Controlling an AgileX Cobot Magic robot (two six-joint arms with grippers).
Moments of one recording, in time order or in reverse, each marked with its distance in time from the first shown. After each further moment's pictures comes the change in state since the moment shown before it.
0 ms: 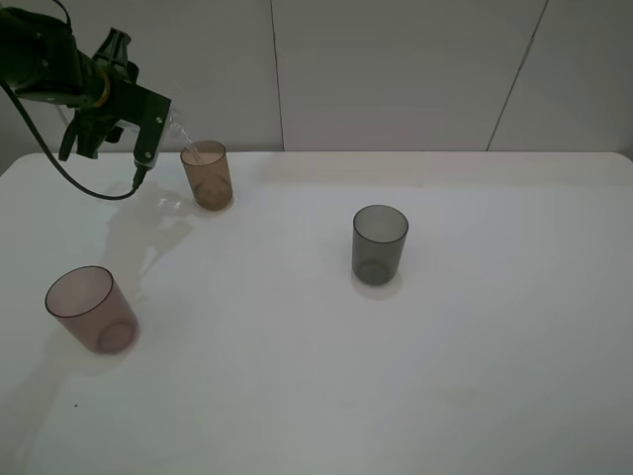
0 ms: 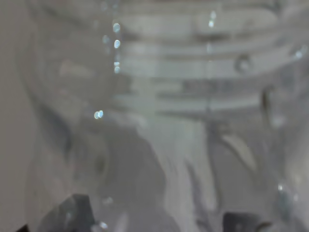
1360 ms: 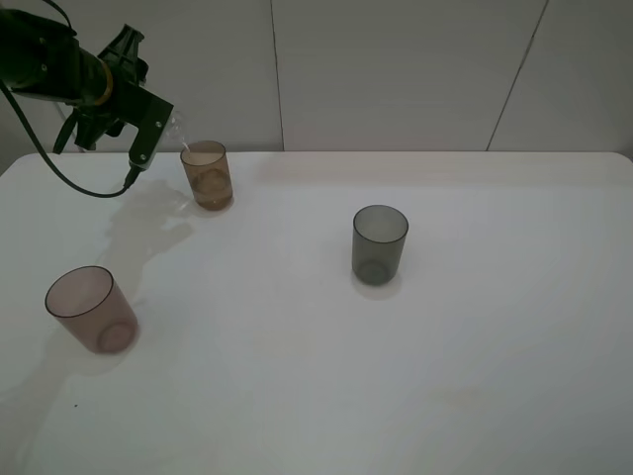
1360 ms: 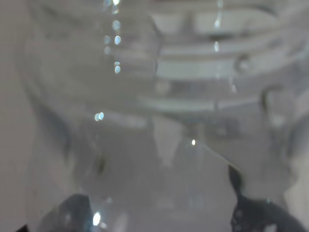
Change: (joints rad) left arm 0.000 0.000 0.000 0.147 -0.047 0.000; right arm 0.000 0.000 0.000 0.000 0.000 0.000
